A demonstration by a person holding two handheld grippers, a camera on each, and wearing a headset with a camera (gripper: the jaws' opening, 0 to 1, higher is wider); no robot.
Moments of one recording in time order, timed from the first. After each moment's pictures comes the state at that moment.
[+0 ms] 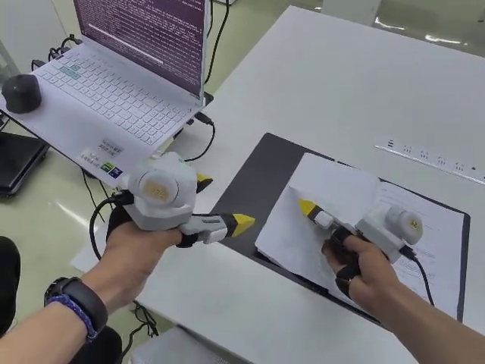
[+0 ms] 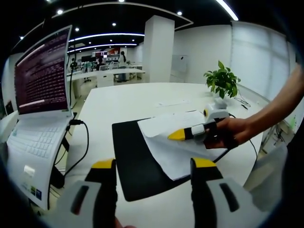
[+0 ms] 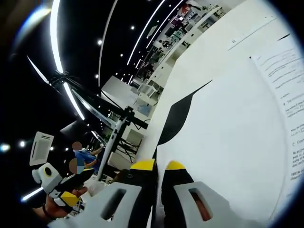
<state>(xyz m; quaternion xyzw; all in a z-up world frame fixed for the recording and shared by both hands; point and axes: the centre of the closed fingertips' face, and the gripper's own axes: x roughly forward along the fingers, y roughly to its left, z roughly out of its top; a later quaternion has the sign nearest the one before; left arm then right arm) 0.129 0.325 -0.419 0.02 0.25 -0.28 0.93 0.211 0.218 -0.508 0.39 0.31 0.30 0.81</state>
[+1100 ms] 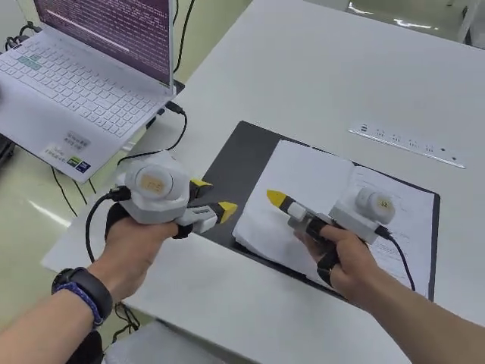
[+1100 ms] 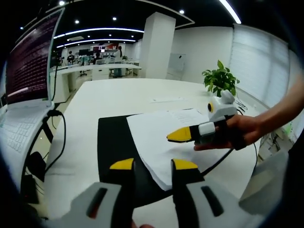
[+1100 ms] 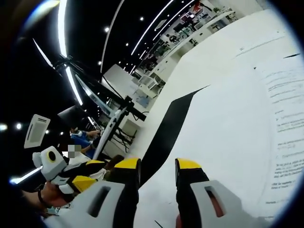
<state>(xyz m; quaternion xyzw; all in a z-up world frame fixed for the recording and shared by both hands) 0.154 0.281 -0.455 -0.01 0.27 -0.31 0.91 0.199 0.191 -0.503 0.32 0.32 0.32 0.83</state>
